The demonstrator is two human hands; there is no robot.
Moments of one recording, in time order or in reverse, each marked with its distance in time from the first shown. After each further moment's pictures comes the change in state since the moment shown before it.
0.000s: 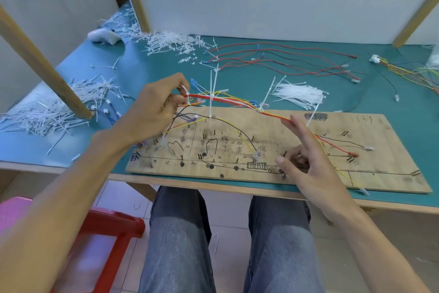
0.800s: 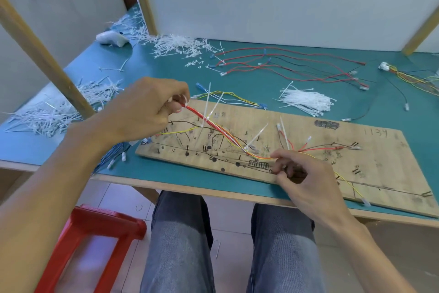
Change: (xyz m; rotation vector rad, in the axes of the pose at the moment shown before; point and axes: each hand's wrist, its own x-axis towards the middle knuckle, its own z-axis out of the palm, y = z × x) left_hand -0.002 0.011 -0.041 0.286 -0.148 0.028; right_hand 0.003 -0.005 0.016 -0.184 0.037 -0.054
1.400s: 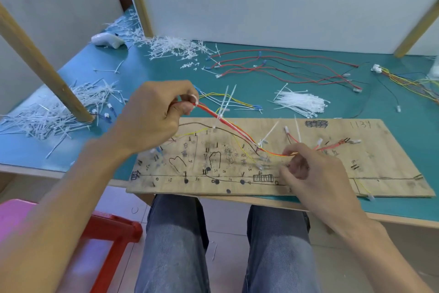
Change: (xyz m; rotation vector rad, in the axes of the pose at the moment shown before) left_hand 0.001 0.033 0.019 -0.157 0.240 0.011; right_hand 0.005 -0.010 -0.027 -0.330 0.070 0.005
